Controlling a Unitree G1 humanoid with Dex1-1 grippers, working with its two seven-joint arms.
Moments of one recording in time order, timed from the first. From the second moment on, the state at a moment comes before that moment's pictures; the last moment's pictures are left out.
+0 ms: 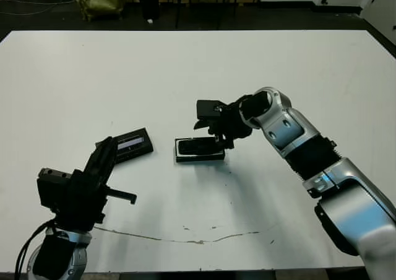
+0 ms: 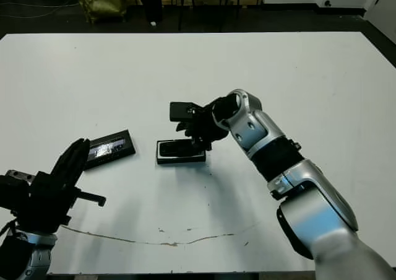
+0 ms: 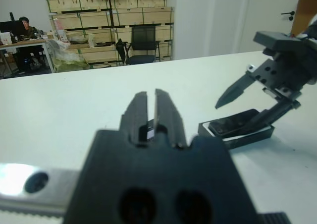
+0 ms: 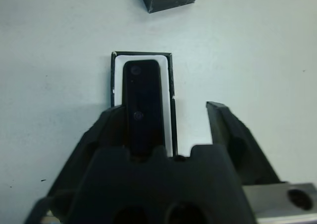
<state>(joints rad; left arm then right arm) 0.39 0.23 0.02 -0.63 -0.14 0.06 -0.16 -0.93 -0.35 0.56 0.48 -0.20 0.29 1.23</state>
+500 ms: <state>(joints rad) 0.39 0.23 0.02 -0.63 -0.13 0.06 -0.16 -0.90 -0.34 0.56 0.48 -0.19 0.31 1.25</state>
